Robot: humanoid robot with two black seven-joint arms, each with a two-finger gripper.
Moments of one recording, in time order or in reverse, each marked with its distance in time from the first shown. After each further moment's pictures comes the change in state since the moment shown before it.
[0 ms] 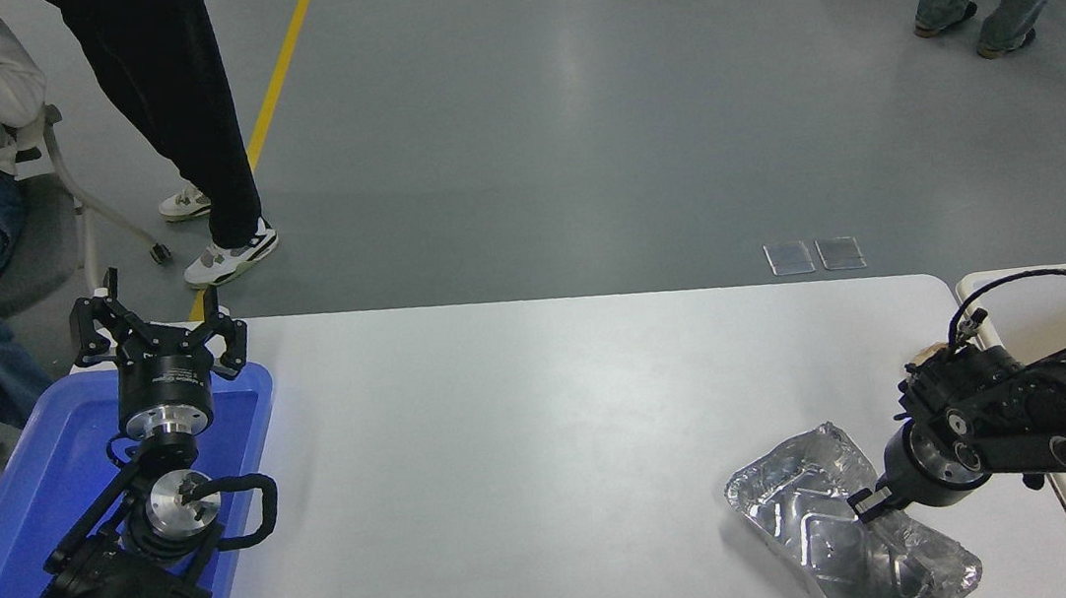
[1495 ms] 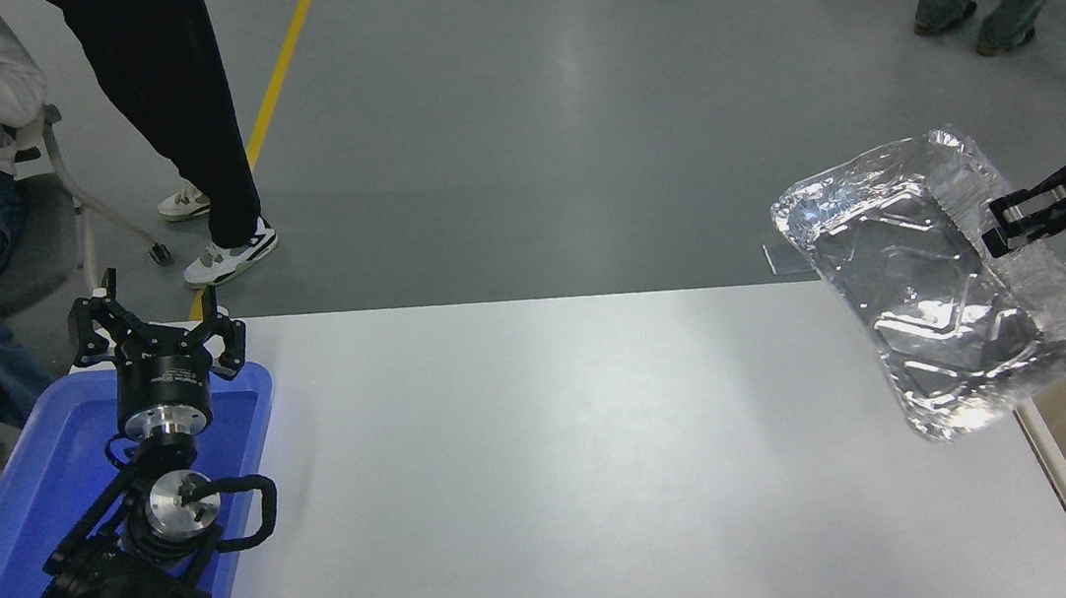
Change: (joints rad) left arm 0.000 0.001 0.000 0.000 0.000 0.000 0.000; right arm 1.021 -0.581 -0.012 0.442 0.017 0.436 -0.031
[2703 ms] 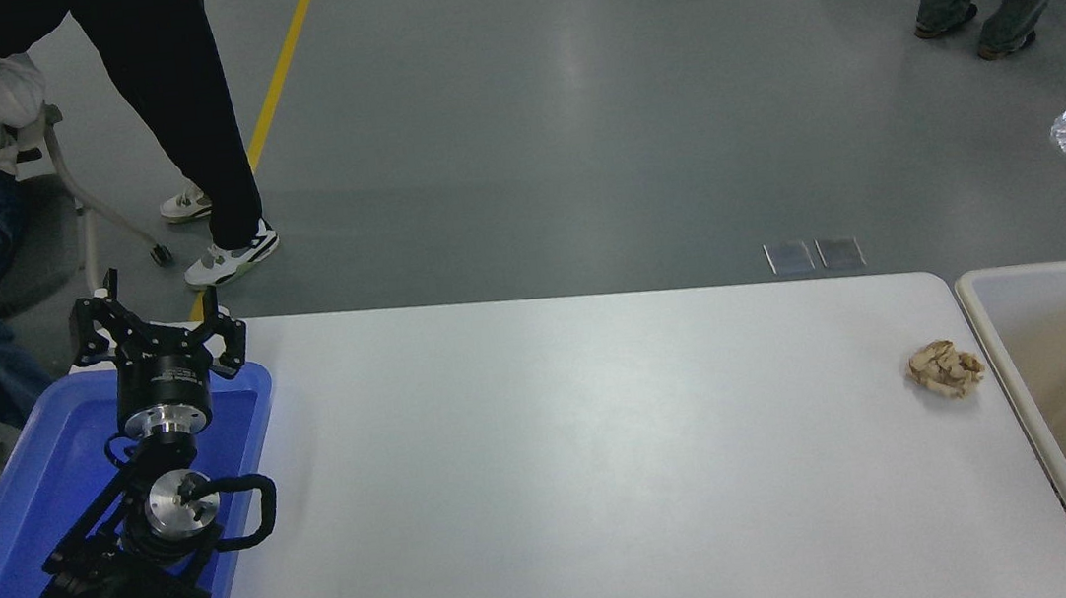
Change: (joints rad) left arm 0.000 0.000 0.001 0.000 0.000 0.000 0.000; right arm -0.782 0.007 0.156 -0.925 0.794 -0.454 -0.013
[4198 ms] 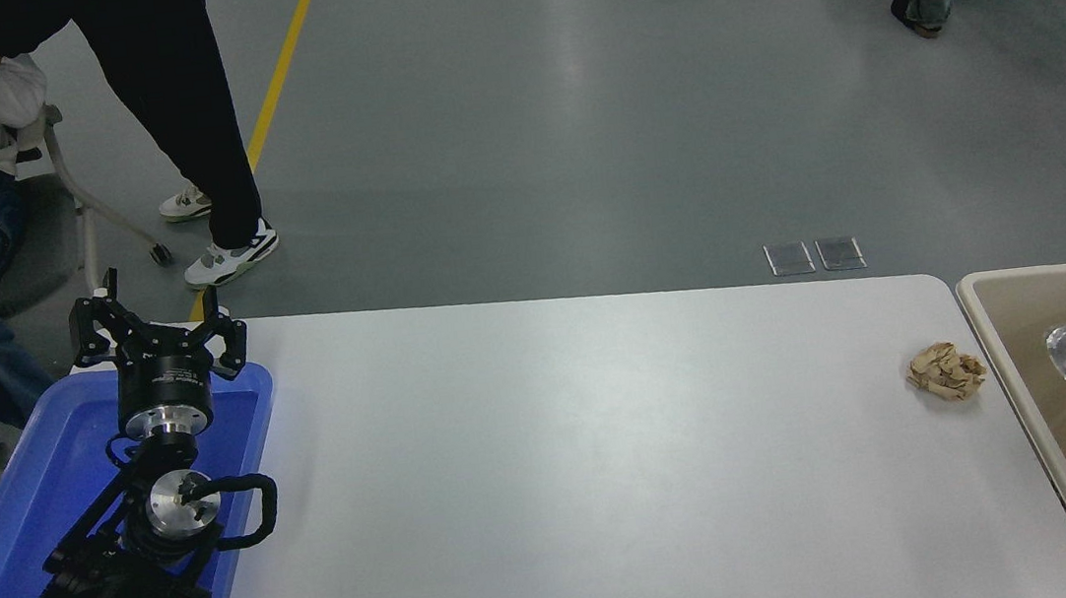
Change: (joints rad) left arm 0.000 0.000 0.000 0.000 0.000 0.000 0.000; right arm -0.869 0.628 0.786 -0.699 0.212 -0.390 0.009
